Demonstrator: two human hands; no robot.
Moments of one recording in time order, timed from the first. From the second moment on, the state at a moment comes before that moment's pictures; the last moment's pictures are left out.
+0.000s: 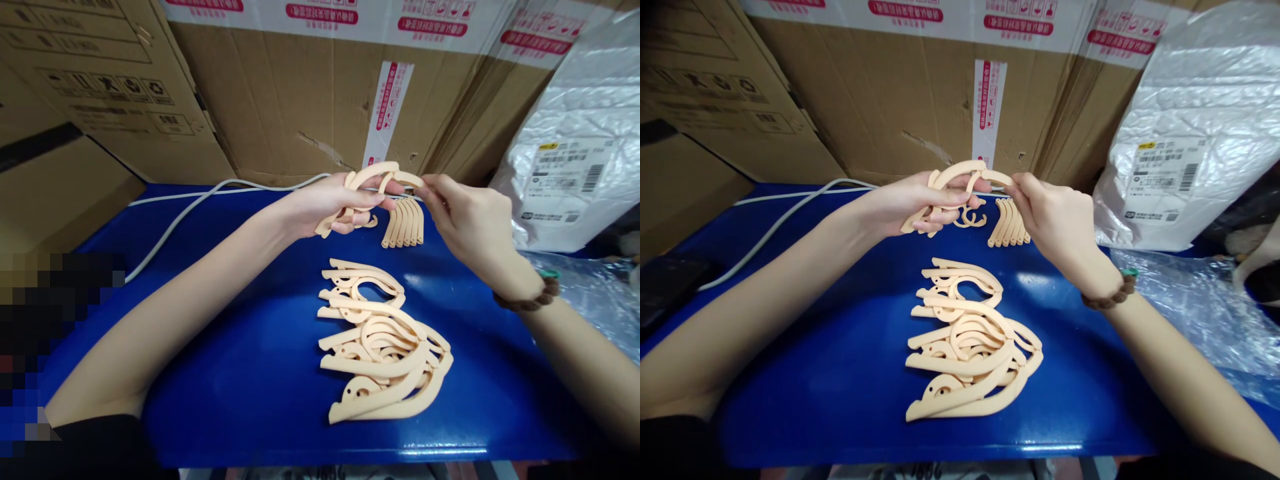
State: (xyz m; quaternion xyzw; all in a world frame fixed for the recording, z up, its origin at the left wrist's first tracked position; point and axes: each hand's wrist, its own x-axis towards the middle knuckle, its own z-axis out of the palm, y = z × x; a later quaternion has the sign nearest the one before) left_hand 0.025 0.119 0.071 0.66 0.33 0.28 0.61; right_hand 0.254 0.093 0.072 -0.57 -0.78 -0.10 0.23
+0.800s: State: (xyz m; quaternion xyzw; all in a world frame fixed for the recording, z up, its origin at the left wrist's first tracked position) left_hand 0.041 0.131 0.013 0.91 0.39 0.09 0.06; right_hand 0.303 0.146 0.025 -0.72 -0.69 -0.11 -0.02
